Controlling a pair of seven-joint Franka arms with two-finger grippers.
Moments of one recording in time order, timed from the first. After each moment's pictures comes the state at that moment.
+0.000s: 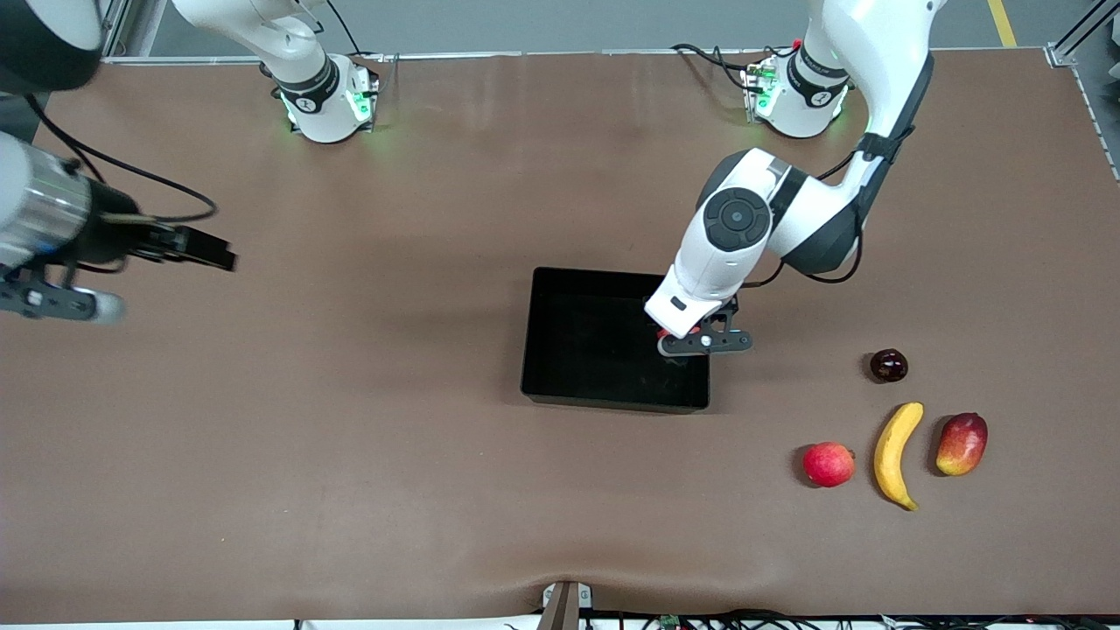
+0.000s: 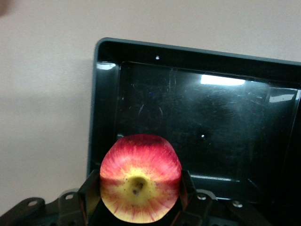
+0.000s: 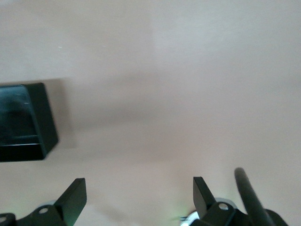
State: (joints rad) left arm -0.32 0.43 -0.26 -1.77 0.12 2.19 -0.66; right arm 0.27 0.27 -0.21 -1.18 0.14 1.28 0.22
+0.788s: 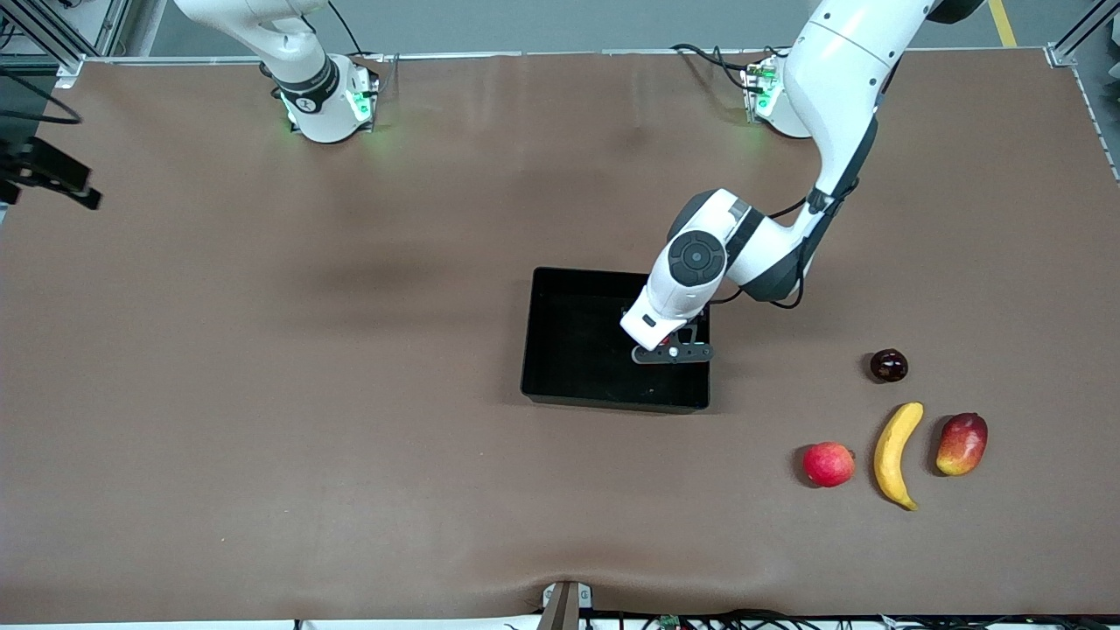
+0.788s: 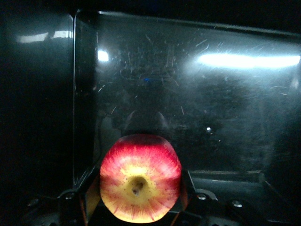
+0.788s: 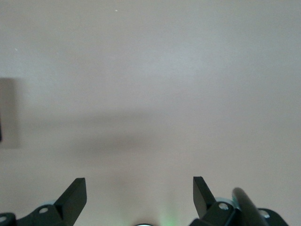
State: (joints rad) left arm -0.35 0.58 -0.26 -1.80 0.12 2.30 -0.68; right arm 0.09 -0.05 -0.21 -1.52 -0.02 1.44 -0.09
